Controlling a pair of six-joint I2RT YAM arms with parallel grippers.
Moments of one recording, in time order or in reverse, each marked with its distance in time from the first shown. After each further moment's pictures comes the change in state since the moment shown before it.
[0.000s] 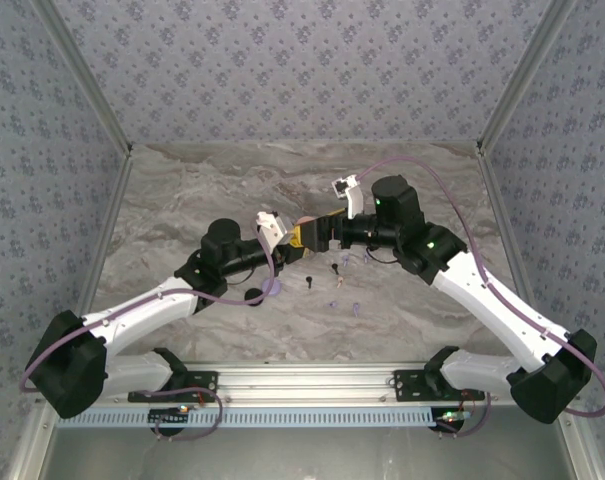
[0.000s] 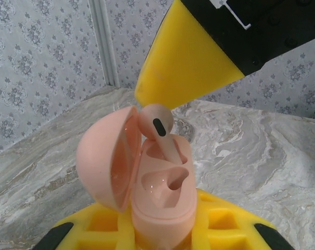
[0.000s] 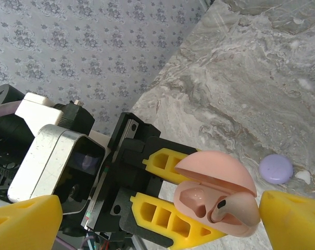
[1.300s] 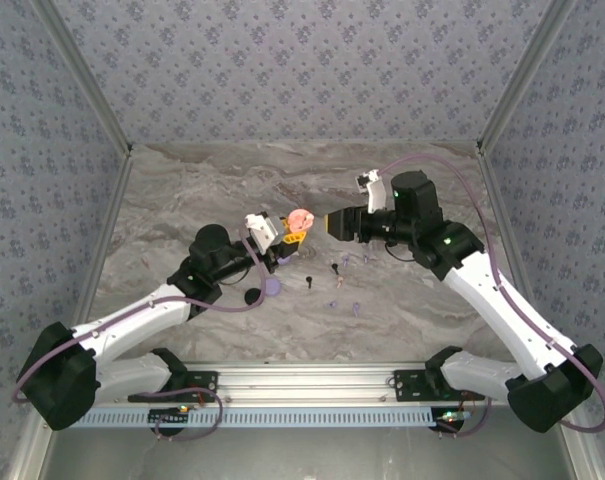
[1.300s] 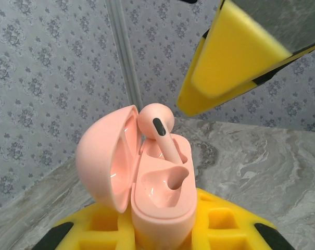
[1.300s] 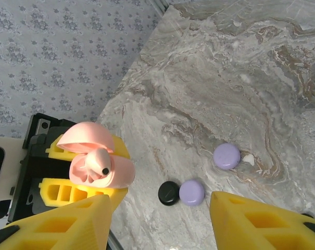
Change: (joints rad) left arm -0.001 -0.076 -0.042 0.092 -0.072 0.047; right arm -0.133 -0.031 0.012 -0.124 0.011 -0.034
